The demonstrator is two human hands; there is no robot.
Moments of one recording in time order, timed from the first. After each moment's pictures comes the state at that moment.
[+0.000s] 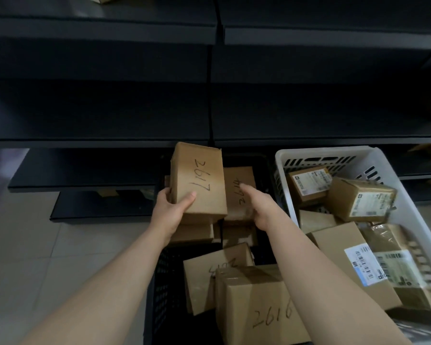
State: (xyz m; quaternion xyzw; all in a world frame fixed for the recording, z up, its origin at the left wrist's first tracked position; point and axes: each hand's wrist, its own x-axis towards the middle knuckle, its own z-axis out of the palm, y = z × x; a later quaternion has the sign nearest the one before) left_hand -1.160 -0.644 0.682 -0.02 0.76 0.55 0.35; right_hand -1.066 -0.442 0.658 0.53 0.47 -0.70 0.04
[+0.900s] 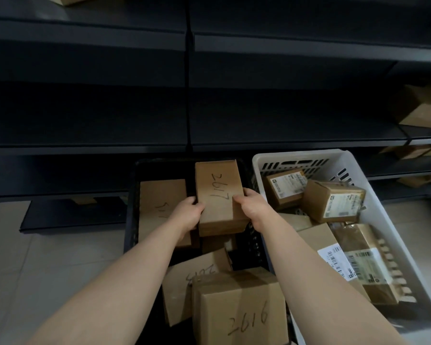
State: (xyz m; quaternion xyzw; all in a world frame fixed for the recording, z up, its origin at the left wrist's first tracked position) left_hand -1.137 -0.560 0.673 0.06 0.78 0.44 0.44; right_hand -1.044 -0.412 0.690 0.50 0.62 -0.61 0.04
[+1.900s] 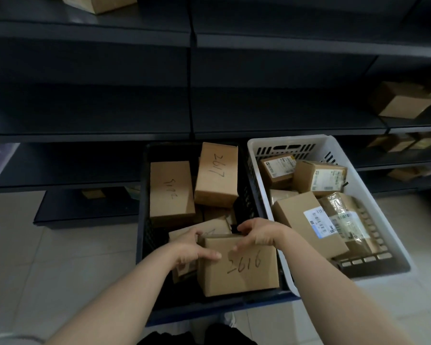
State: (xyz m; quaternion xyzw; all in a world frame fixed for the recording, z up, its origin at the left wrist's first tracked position) left_hand -1.032 -0.663 0.671 0.15 0.76 0.26 0.58; right_hand -0.917 -0.476 0.709 0.34 0.76 -0.44 0.33
